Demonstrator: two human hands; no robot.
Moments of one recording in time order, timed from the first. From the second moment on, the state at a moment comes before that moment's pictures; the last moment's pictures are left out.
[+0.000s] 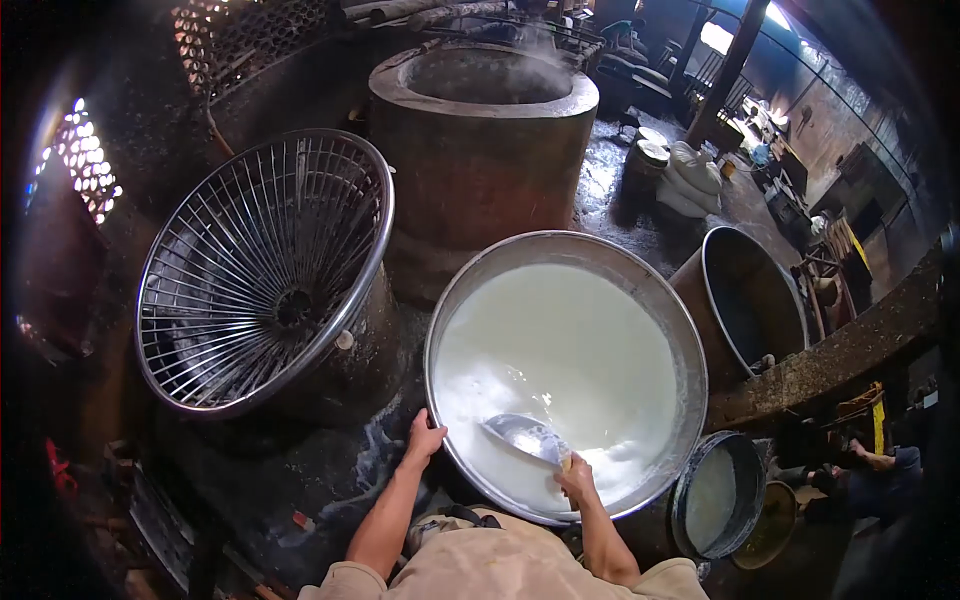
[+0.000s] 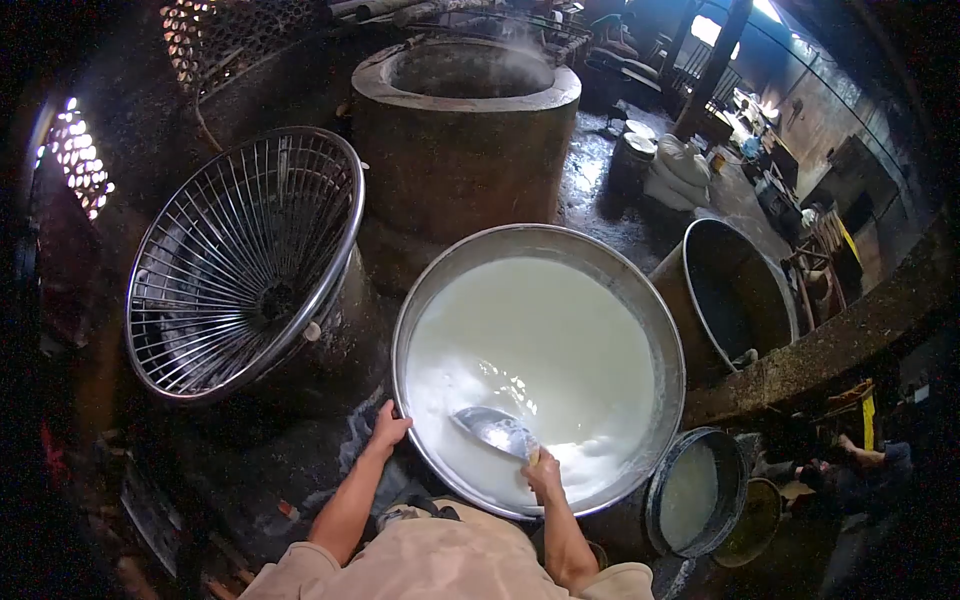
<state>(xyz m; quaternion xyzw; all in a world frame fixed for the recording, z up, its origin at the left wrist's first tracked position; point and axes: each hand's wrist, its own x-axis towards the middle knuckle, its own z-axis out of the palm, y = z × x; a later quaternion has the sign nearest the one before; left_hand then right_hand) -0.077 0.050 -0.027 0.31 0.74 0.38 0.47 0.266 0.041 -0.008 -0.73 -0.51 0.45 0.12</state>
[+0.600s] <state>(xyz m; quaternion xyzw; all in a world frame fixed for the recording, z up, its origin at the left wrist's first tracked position) -0.080 0.049 -0.032 0.36 0.73 0.42 0.41 0.175 0.201 0.112 -0.61 -0.77 0.13 0.14</state>
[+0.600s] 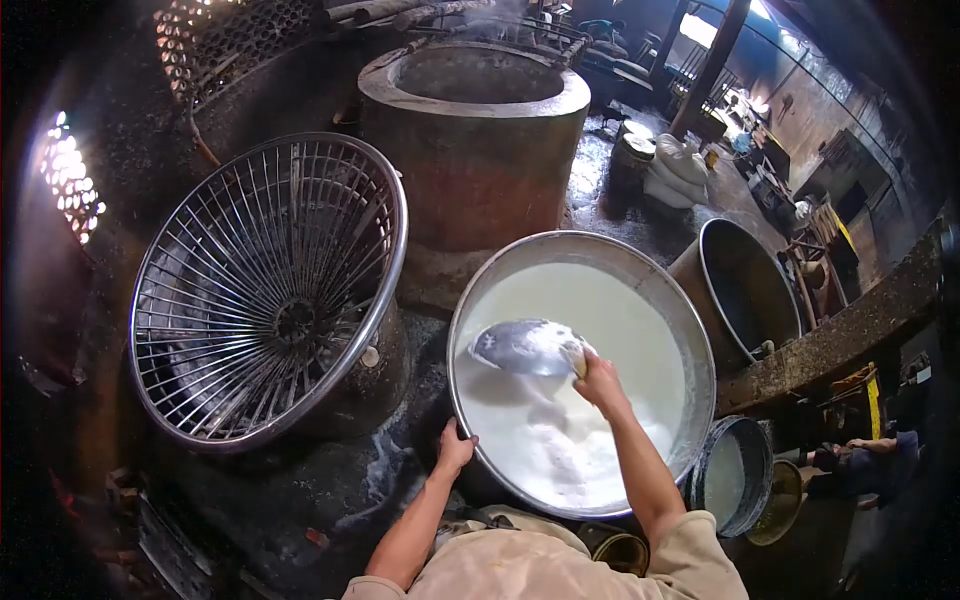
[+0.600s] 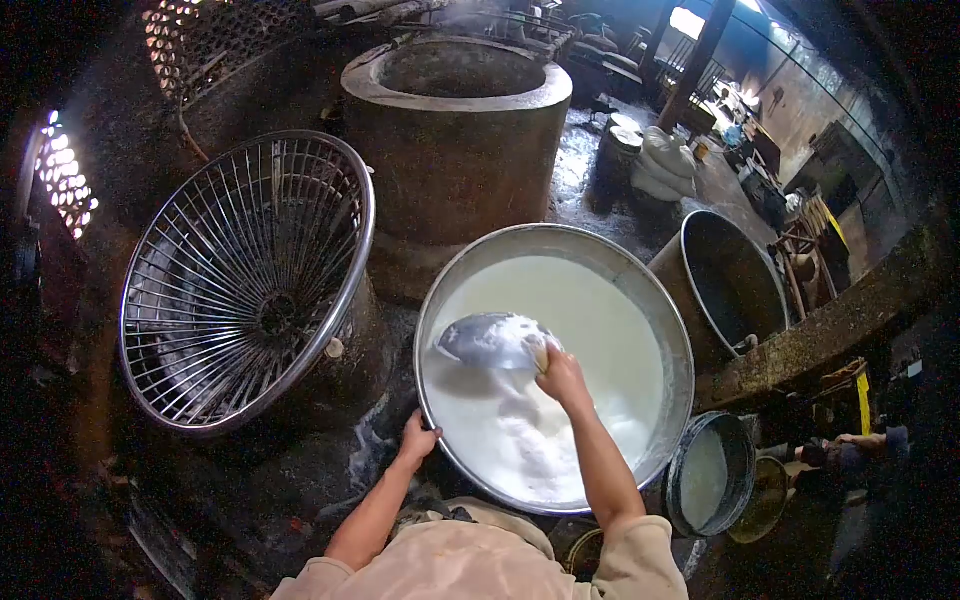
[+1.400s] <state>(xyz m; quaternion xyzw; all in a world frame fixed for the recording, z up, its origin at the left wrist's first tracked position) -0.076 0.051 -0.009 0.33 0.72 0.39 0.47 0.346 0.079 -0.020 -0.71 -0.65 0.24 -0.07</state>
